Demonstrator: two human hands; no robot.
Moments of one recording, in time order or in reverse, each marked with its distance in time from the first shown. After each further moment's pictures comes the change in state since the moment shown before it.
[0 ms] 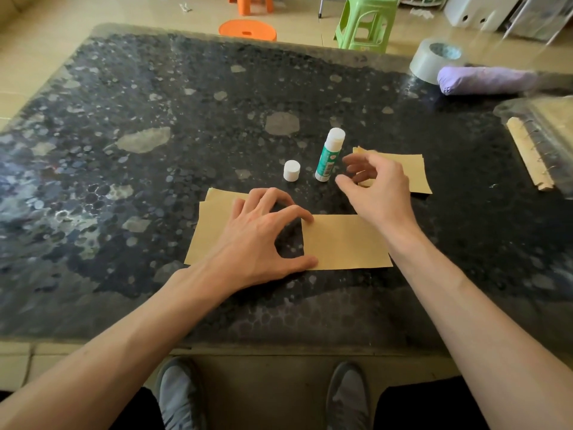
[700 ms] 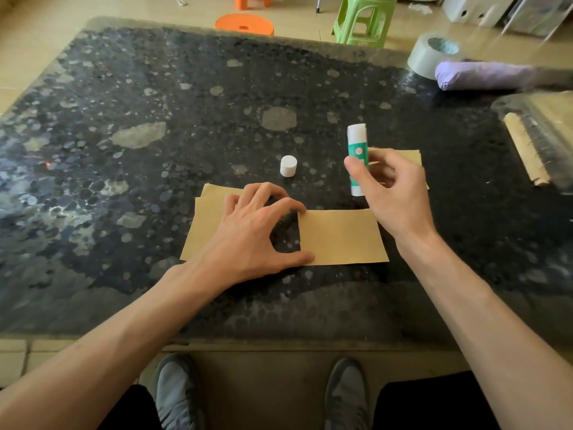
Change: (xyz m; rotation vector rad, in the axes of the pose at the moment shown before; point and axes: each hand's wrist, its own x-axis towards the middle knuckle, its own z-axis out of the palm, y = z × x) left_hand -0.001 -0.004 0.005 0.004 0.024 -0.025; right_hand -0.022 -0.006 -0.024 0.284 0.035 -0.011
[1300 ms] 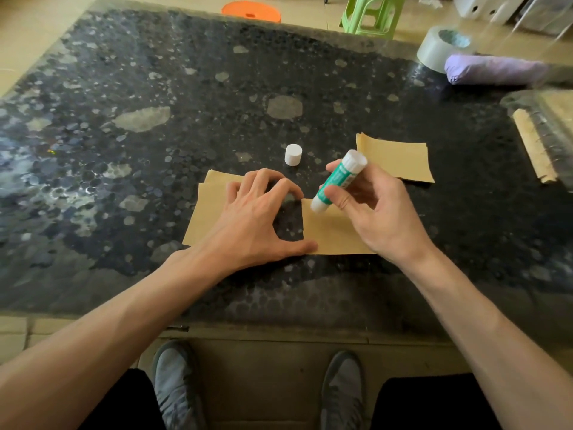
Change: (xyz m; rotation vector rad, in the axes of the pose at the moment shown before) left_hand -0.001 0.000 0.005 -0.044 0.039 -0.033; right_hand -0.031 -0.002 0.002 -0.061 -0.341 -0.141
